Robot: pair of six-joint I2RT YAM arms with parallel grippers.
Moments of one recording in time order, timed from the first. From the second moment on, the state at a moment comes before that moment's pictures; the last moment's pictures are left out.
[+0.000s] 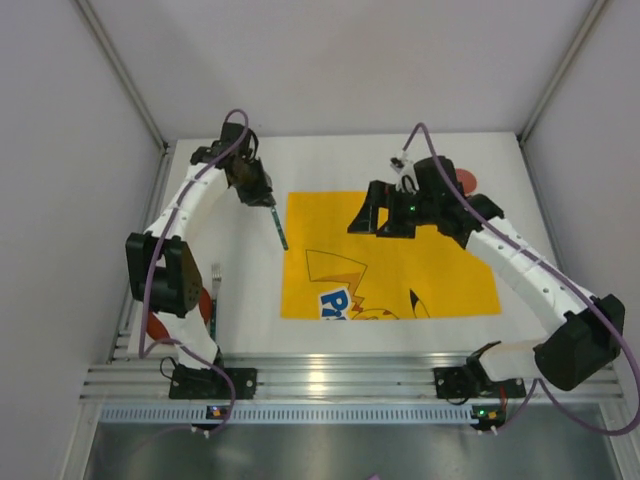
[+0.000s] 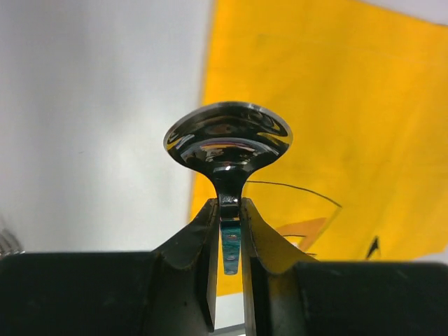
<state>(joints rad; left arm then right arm) -0.17 1.80 1.60 -0.88 0.14 -0.48 0.47 1.33 1.30 -0.65 -0.42 0.55</state>
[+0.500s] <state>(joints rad) -0.47 1.89 1.85 -0.90 0.31 -0.64 0.61 1.49 1.11 -0.32 -0.41 0.68</state>
